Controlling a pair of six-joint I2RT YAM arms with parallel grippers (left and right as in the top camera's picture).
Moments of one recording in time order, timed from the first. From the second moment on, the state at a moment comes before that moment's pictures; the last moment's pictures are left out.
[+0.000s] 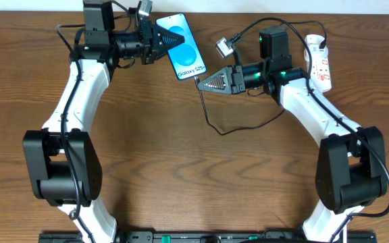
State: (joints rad) left arm -0.04 1.91 1.55 -0.21 1.27 -0.83; right arm 0.27 1.90 1.35 -0.10 -1.47 0.46
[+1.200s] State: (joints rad) left arm -0.05 1.91 1.55 -0.21 1.25 -0.83; right arm 0.26 1.90 1.35 -0.10 -1.47 0.47
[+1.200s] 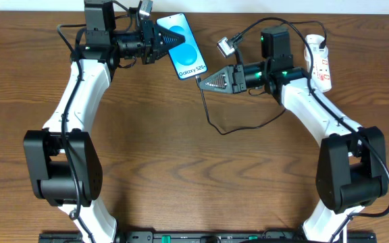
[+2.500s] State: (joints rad) left arm -0.05 1.91 1.55 -0.21 1.25 -0.83; right arm 0.28 1.90 1.35 -0.09 -1.45 0.49
